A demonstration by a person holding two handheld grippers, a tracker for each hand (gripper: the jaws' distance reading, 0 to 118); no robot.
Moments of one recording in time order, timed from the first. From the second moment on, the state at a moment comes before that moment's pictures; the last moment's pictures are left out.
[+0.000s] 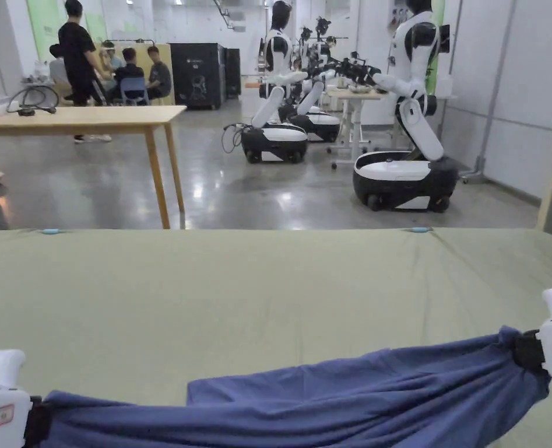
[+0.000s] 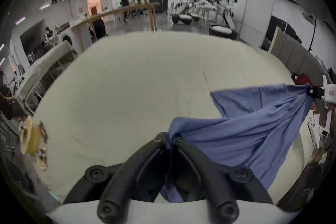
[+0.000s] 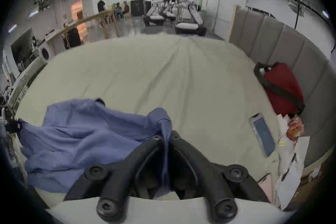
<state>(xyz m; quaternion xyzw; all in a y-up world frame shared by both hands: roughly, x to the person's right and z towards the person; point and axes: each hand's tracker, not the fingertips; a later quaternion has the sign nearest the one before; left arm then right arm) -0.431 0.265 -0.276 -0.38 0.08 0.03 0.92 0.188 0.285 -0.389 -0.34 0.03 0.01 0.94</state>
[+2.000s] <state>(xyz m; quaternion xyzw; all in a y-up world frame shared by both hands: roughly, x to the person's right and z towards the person) -0.428 0.233 -0.307 -0.32 0.11 -0.01 0.94 0.195 0.206 -0.338 -0.34 0.00 -0.01 0.94</state>
